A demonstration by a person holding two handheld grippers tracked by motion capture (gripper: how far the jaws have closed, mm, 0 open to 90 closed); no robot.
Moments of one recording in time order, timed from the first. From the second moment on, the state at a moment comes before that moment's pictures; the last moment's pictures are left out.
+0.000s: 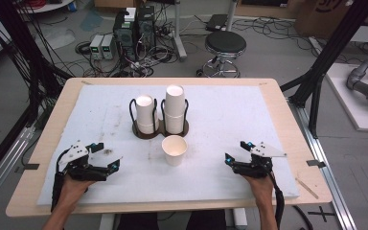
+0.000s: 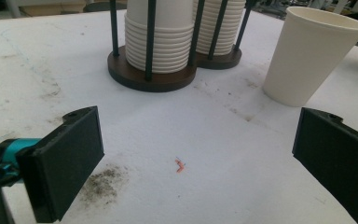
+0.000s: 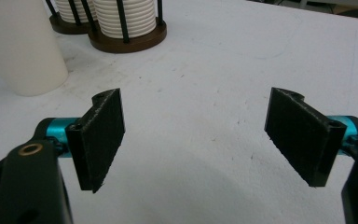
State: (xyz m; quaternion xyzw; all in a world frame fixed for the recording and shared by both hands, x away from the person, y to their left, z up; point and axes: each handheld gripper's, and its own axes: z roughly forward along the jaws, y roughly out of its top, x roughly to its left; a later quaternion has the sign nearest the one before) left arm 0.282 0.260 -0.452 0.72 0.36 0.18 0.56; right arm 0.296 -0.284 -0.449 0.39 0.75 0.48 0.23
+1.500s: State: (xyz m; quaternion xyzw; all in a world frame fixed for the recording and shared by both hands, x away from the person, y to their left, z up) left arm 0.280 0.262 -0.453 0.71 0.36 0.19 0.57; right arm 0.296 -0.285 -0.451 0.38 0.75 0.49 0.22
